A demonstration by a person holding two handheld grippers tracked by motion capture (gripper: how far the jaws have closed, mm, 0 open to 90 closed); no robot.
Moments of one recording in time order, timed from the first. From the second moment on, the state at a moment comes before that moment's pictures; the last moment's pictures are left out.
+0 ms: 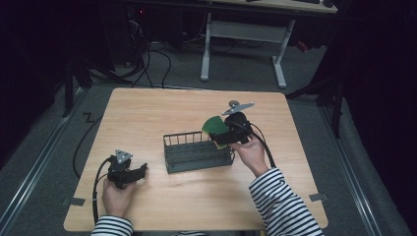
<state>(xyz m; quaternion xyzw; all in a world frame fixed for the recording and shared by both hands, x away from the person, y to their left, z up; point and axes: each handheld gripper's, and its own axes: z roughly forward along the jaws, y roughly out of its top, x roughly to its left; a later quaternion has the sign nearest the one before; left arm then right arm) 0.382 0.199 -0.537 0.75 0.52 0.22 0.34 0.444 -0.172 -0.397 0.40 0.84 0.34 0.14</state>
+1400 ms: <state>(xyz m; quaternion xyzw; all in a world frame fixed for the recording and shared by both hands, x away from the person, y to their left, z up) 0.382 0.199 -0.537 0.75 0.52 0.22 0.34 0.449 -0.146 -0.434 0.39 0.86 0.26 0.18</state>
